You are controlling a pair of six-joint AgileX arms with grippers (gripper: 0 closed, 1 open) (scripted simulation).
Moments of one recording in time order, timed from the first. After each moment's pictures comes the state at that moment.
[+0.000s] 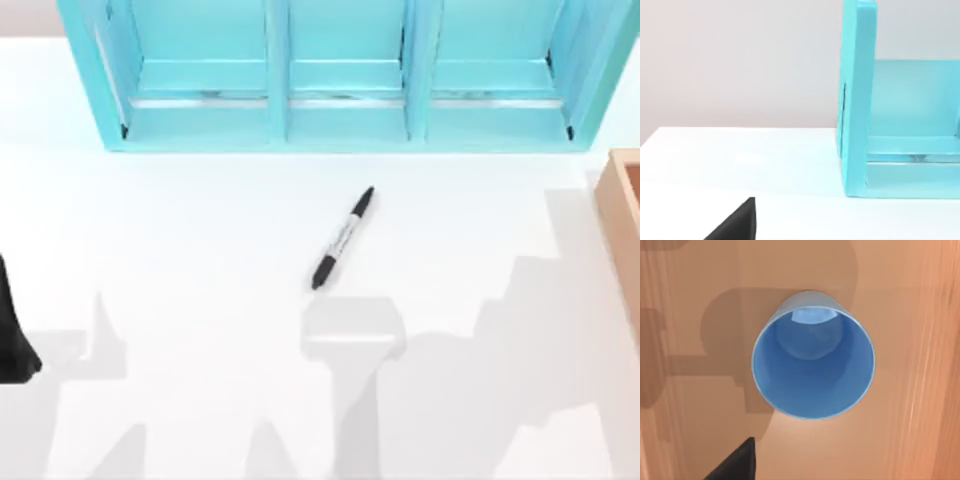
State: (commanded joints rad) left arm 0.00 0.00 0.00 0.00 0.00 0.00; right arm -0.39 1.81 1.52 -1.28 0.00 -0.36
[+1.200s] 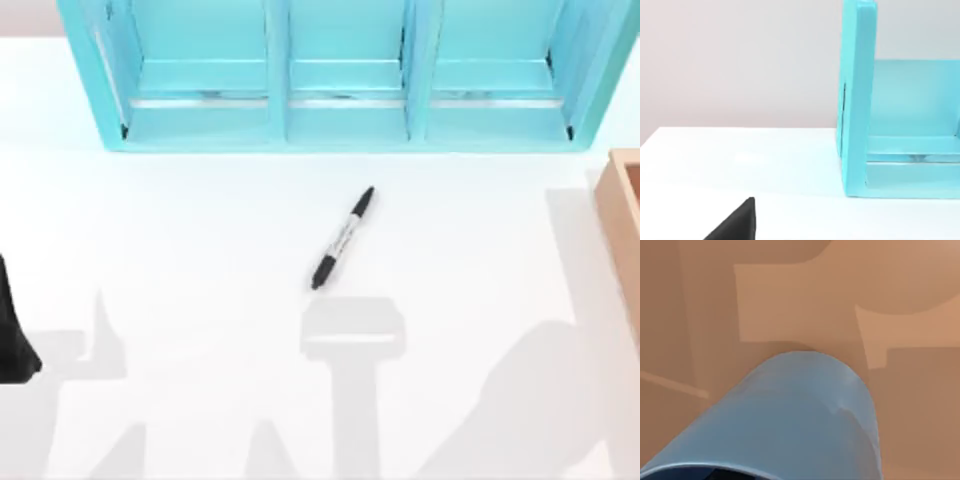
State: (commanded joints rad) left arm 0.00 0.00 0.00 0.00 0.00 0.00; right arm -0.38 1.90 1.23 -0.90 0.00 -0.36
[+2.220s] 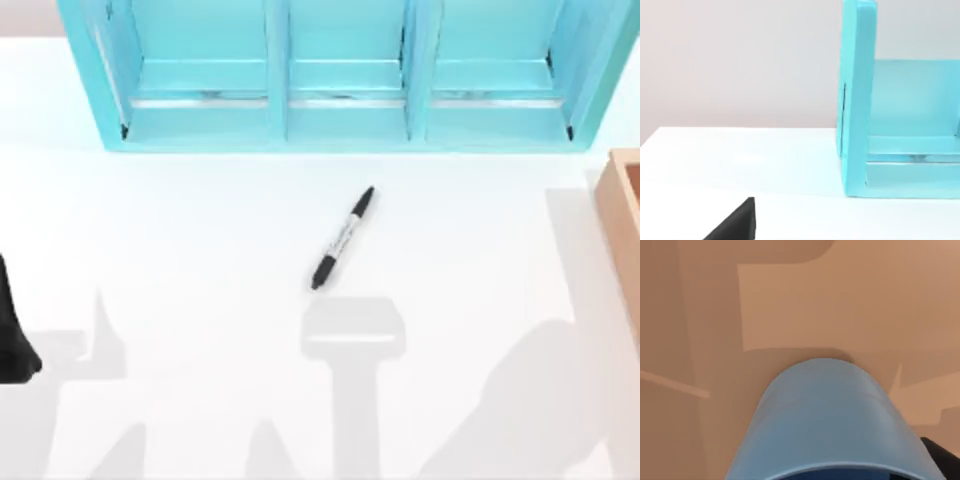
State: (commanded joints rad) left arm 0.00 0.00 0.00 0.00 0.00 0.00; right arm -0.38 1.90 1.23 -0.90 0.00 -0.36
